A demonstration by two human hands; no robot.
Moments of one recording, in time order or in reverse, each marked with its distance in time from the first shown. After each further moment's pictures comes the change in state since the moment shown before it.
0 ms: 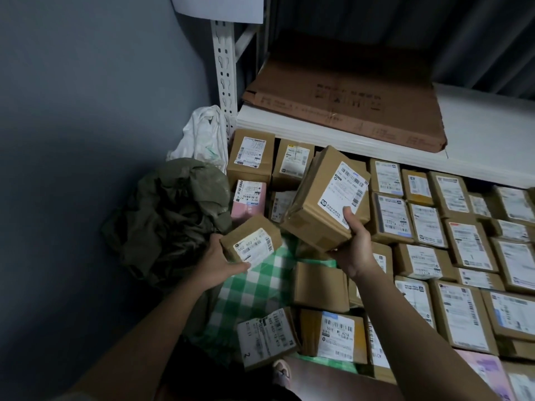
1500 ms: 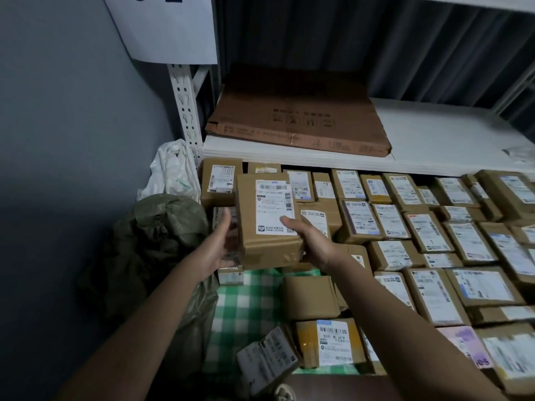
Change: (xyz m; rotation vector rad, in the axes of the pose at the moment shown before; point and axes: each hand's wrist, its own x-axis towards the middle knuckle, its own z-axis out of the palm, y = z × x) left_hand 0.010 0.112 -0.036 -0.472 -0.431 -0.072; right_hand -0.003 -0.018 0.045 -0.442 -0.146 0.098
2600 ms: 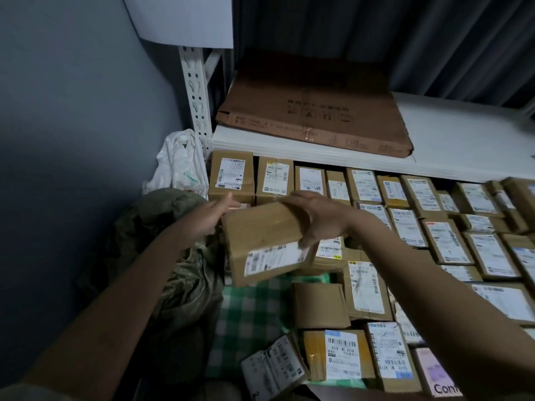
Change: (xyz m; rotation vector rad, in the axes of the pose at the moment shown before) left_hand 0.019 0.044 -0.050 0.462 0.035 0.145; right_hand 0.018 -0.089 -0.006 -1.386 -0.218 -0.346
